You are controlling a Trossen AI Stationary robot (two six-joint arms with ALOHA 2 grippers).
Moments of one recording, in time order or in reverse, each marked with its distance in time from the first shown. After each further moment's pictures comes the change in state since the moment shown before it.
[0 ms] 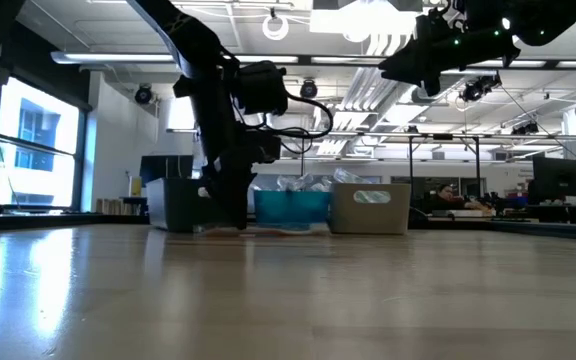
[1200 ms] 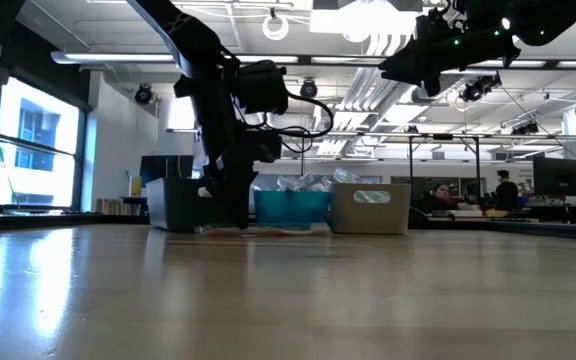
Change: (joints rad) left arm 0.000 0.000 0.002 0.007 0.015 -0.007; right arm 0.000 0.000 0.000 -0.003 0.000 0.000
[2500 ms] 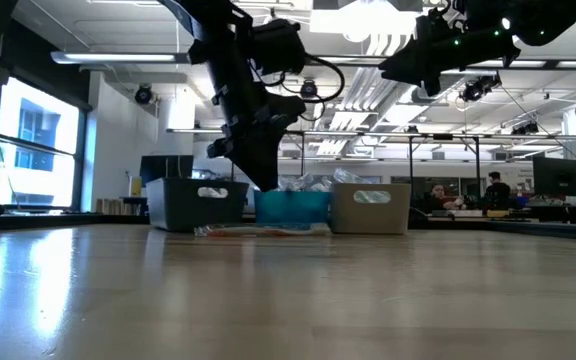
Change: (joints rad) left arm -0.048 -0.026 0.167 -0.099 -0.019 -0.303; right arm 0.000 0.000 0.000 0.001 0.000 -0.013
